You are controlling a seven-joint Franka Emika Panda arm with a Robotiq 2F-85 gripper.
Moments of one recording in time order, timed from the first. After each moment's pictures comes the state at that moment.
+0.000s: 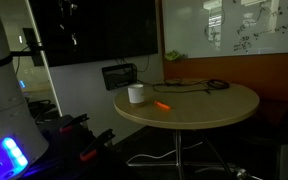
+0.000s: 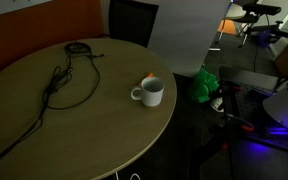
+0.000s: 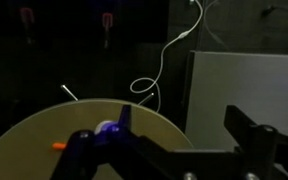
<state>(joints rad) 0.13 -0.73 0.17 -2.39 0.31 1.62 0.20</state>
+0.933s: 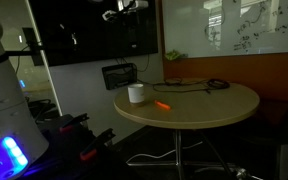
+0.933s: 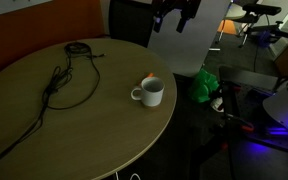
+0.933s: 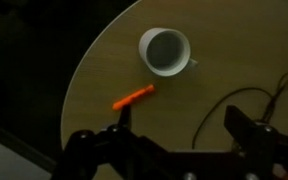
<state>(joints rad) -0.13 -0.22 0.16 -2.46 0.19 2.41 0.62</state>
